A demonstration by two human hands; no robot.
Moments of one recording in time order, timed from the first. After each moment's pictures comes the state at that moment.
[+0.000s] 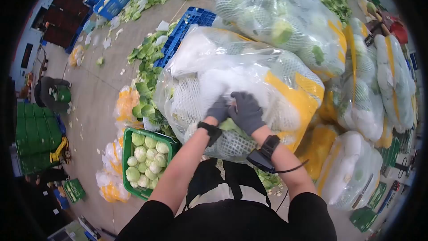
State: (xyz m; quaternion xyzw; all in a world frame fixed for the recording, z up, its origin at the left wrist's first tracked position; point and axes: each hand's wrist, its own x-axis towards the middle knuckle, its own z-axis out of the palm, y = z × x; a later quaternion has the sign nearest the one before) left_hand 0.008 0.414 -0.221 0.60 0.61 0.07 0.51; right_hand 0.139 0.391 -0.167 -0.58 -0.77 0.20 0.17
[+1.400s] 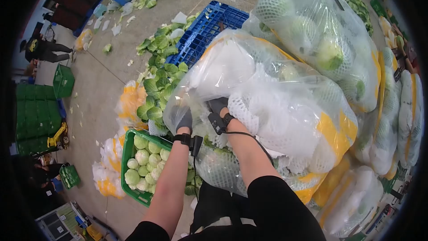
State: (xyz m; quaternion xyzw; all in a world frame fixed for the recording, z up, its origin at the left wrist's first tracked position) left_hand -0.184 0.429 -0.358 0.34 0.86 0.24 0.30; right_hand -0.051 0.505 -0.420 -0.55 -0.54 0.62 0.16
